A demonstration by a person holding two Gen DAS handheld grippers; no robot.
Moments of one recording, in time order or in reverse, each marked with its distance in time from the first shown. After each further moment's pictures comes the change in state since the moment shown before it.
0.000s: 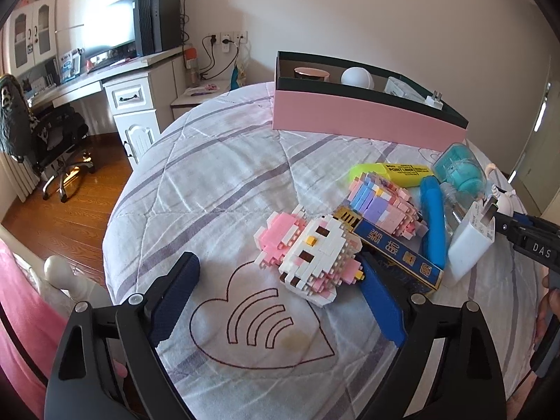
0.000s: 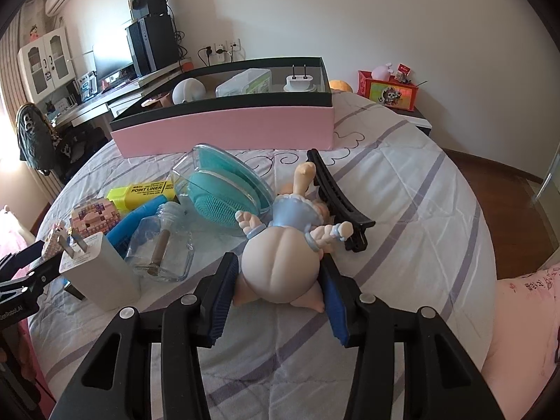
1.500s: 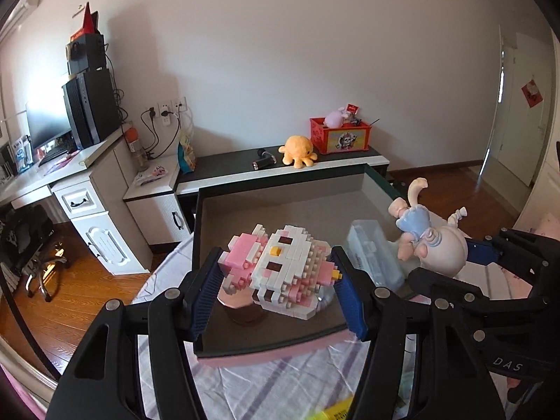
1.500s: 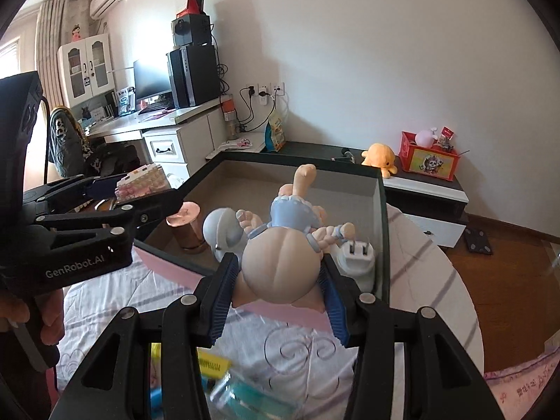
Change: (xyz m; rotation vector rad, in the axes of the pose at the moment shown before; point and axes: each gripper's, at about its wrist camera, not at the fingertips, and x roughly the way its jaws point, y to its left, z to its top) left arm 0.055 -0.070 0.218 0.221 -0.149 -0.102; right arm 0.016 0.033 0.144 -0.143 -0.161 0.130
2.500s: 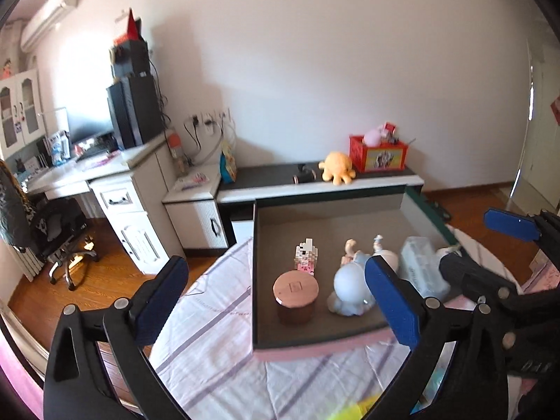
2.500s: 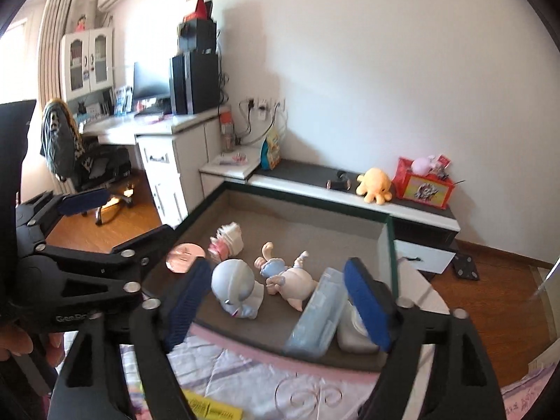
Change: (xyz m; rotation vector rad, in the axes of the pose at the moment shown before) left arm -0.059 0.017 -0.019 -0.067 -0.103 0.153; right arm -0.014 0.034 0.029 -0.052 -0.084 -0.075
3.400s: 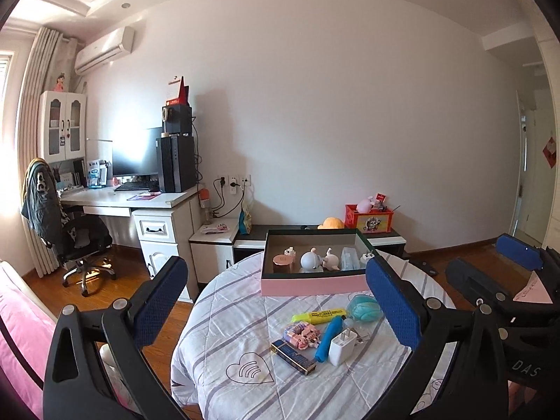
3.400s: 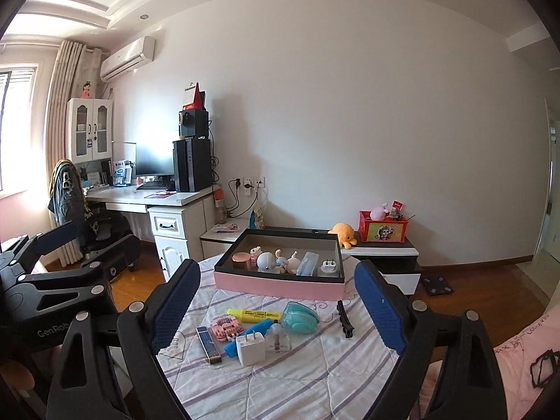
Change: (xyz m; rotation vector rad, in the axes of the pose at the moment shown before) left arm -0.285 -0.009 -0.094 -0.091 -0.289 0.042; right arm -0.272 0.068 -0.098 0.072 -0.319 -0.109
